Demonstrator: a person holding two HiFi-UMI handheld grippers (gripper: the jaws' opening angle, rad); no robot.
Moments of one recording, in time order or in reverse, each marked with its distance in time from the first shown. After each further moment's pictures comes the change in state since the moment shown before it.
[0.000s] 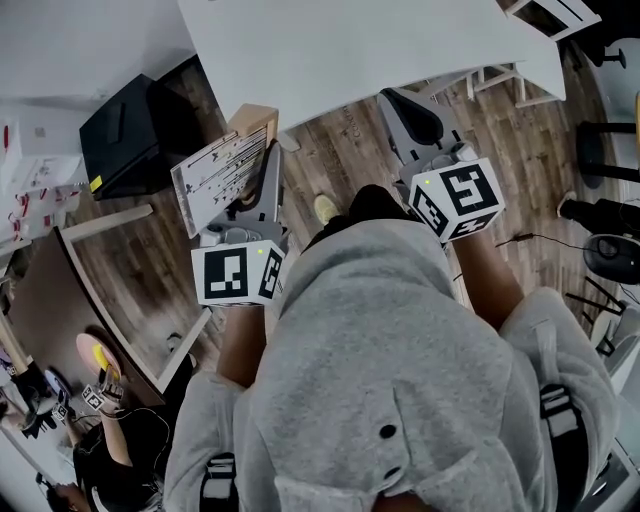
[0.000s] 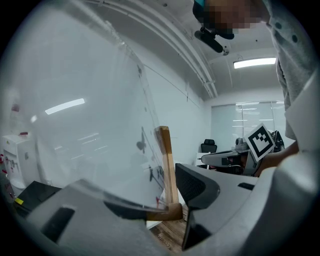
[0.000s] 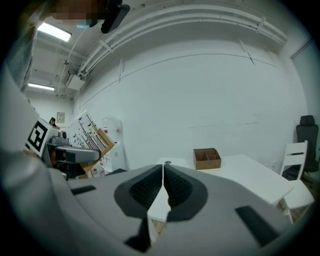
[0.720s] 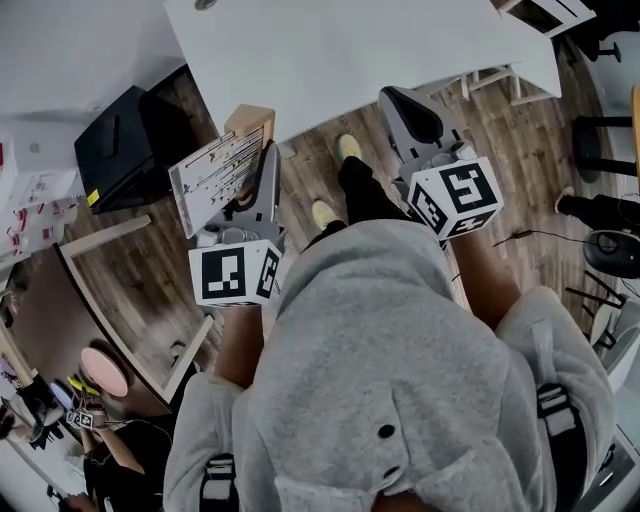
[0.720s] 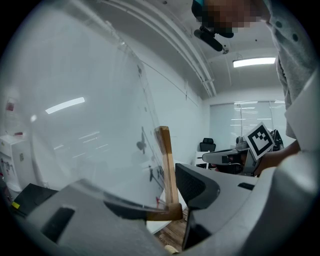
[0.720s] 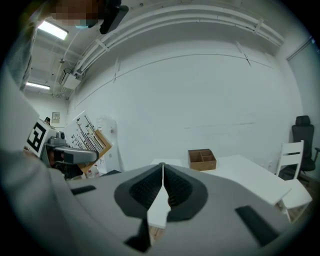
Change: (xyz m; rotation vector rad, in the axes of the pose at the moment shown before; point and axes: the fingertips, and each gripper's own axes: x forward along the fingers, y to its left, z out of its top) left arm 0.026 0.009 0.001 0.013 0.010 -0.024; right arm 0.014 -0.023 0.004 0.009 -0.009 -0.049
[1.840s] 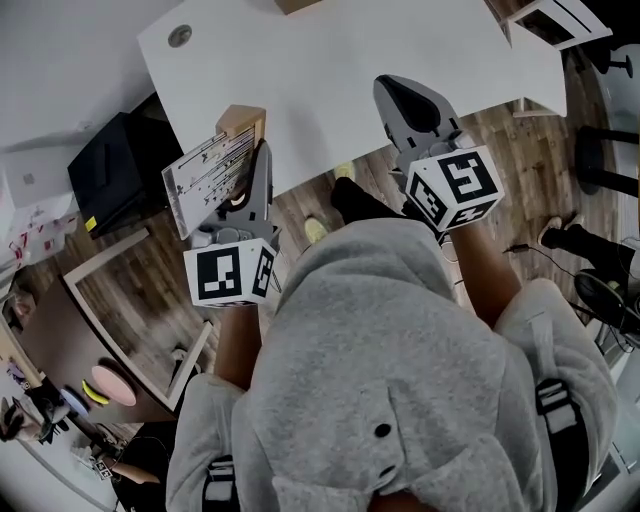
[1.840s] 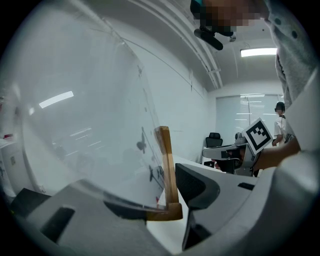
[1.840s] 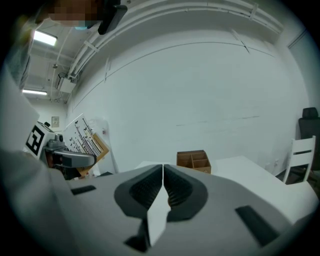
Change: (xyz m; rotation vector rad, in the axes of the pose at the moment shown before) left arm 0.156 0.012 0.010 0.007 0.074 0.044; right arm 0.103 -0.134 0.019 0.039 0.028 0.039
